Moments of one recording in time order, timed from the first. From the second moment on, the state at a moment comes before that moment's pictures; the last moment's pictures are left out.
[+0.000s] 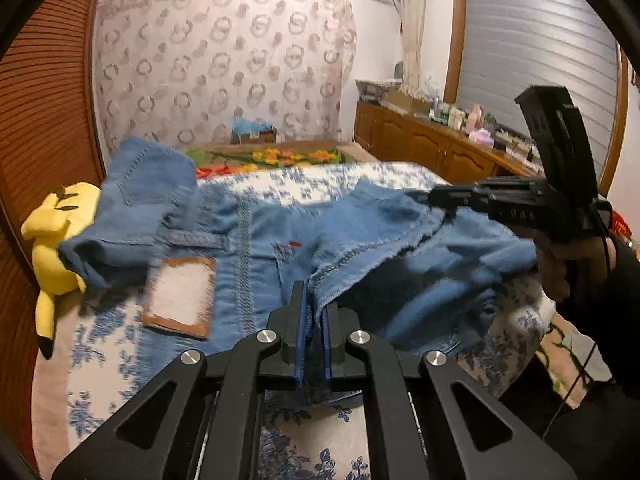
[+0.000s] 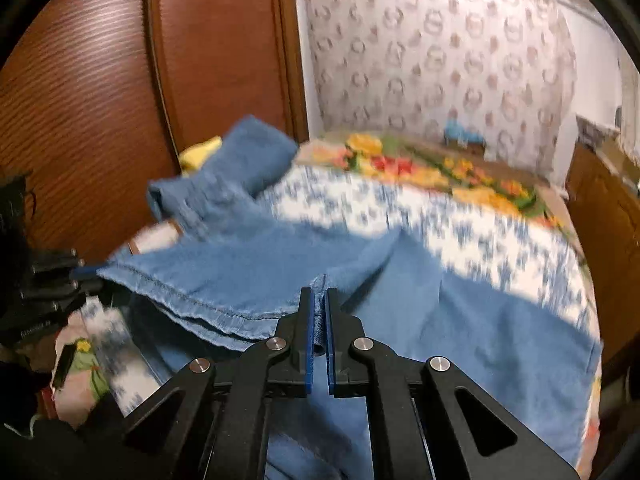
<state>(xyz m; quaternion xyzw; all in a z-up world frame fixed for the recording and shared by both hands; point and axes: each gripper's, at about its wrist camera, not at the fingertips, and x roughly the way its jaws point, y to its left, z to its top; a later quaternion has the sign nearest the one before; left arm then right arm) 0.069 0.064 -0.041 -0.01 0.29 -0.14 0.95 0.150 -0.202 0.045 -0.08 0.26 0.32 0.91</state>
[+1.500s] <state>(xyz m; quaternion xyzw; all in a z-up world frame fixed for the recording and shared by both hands) 0.052 0.140 -0.058 -0.06 0.32 -0.05 0.95 0.197 -0.110 0.071 -0.11 0.23 0.35 0.90</state>
